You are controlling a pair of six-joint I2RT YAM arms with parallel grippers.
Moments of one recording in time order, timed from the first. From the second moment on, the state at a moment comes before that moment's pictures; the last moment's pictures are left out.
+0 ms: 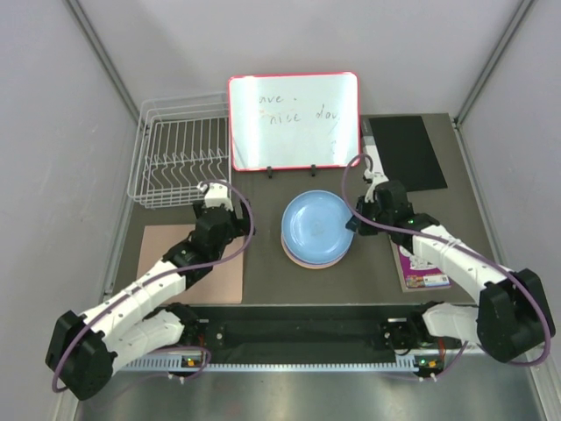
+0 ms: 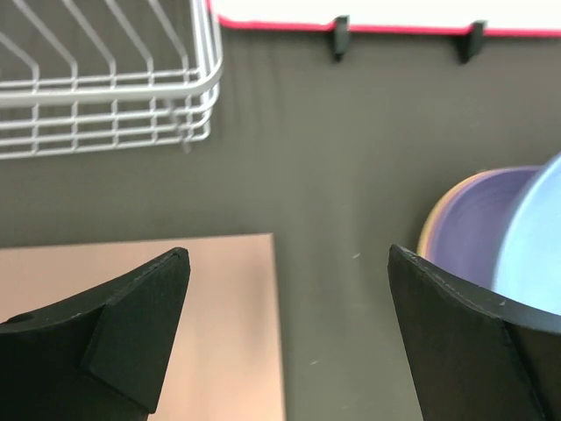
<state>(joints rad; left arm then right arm) -0.63 0.94 0.57 -0.04 -0.45 -0.38 0.42 1.20 0.70 -0.23 -0.16 0.38</state>
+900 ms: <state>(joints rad) -0.63 0.85 0.53 -0.09 -0.51 -0.30 0.42 1.01 0.72 -0.20 0.07 0.29</state>
